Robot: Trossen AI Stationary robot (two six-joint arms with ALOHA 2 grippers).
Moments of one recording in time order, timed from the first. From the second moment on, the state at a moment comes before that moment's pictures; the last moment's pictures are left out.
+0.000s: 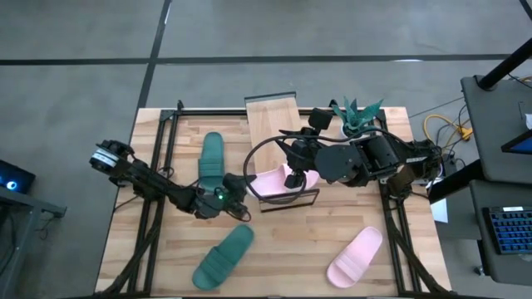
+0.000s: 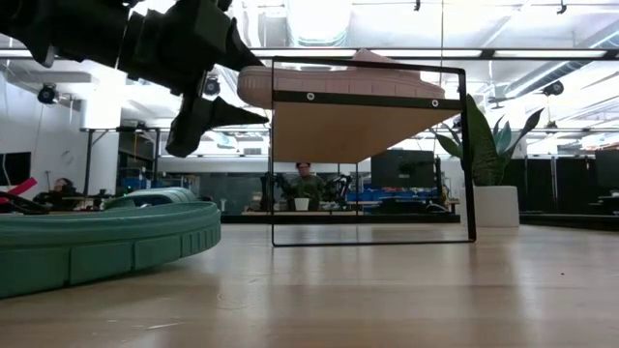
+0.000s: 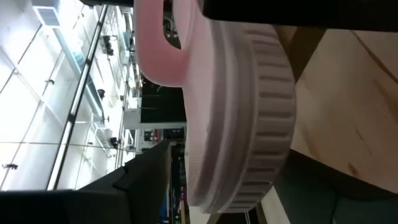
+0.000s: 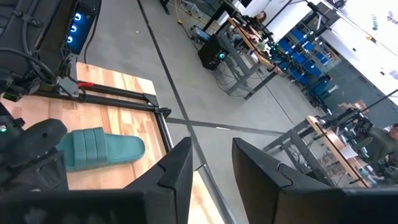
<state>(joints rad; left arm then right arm) -0.38 1.54 0.60 0.71 -0.99 1.26 0.33 1.80 2.33 -0.99 0.92 -0.27</state>
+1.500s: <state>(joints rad) -0.49 0.70 0.50 0.00 -0.35 0.53 0.60 1.79 2.32 -1.19 0.92 0.02</state>
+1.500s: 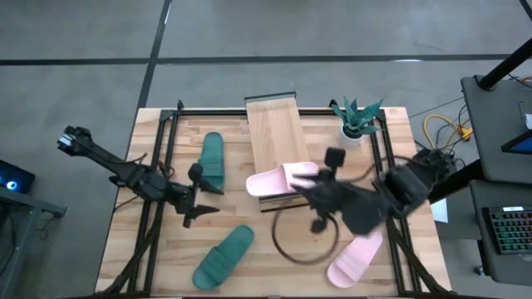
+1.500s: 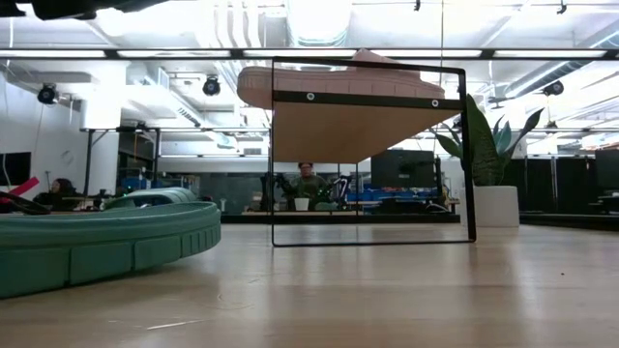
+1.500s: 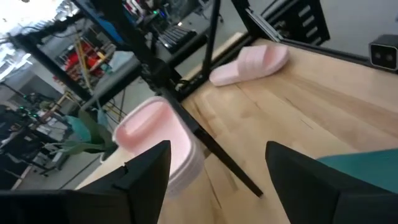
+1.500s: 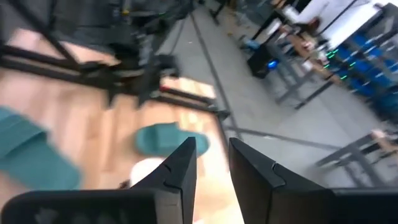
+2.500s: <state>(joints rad) -0.49 0.71 0.48 0.02 -0.40 0.37 0.89 2.21 2.26 -1.57 0.28 1.05</state>
